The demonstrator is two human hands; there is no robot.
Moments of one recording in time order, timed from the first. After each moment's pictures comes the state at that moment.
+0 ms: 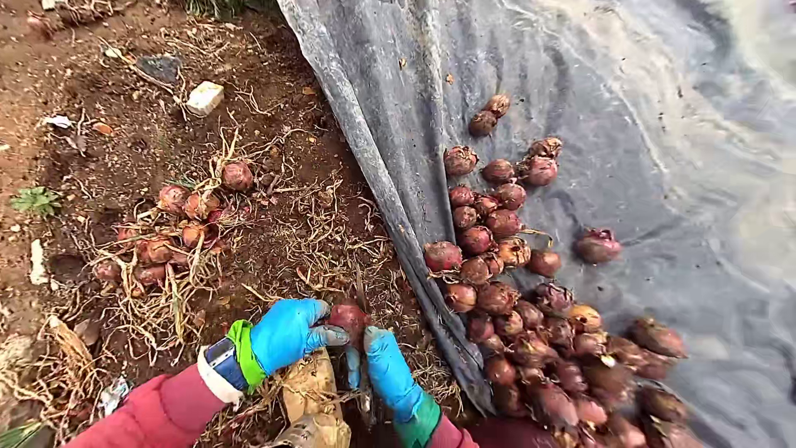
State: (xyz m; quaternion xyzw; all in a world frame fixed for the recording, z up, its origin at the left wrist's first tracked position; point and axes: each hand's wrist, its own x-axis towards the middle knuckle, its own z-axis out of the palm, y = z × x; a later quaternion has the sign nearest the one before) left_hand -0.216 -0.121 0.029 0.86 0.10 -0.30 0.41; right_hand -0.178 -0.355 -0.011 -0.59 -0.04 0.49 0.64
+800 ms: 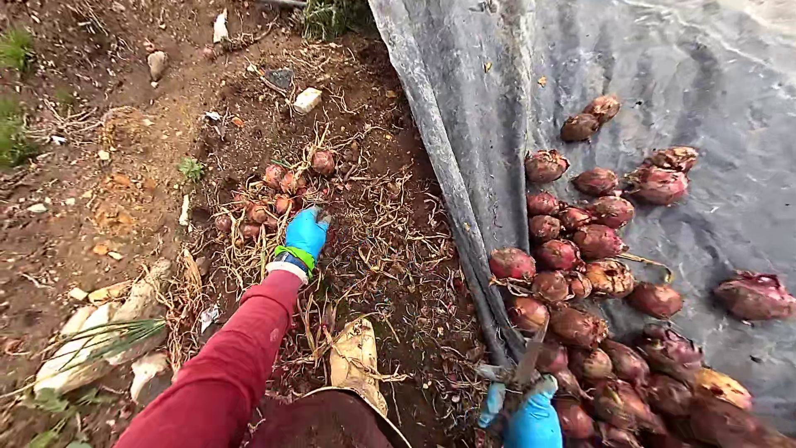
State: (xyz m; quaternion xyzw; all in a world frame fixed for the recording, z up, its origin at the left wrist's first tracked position) left_hand -0.207 -0.017 -0.029 0.84 0.50 -0.10 0.21; right_hand -0.187 -0.500 -0.005 -0.67 0.15 0.32 0.65
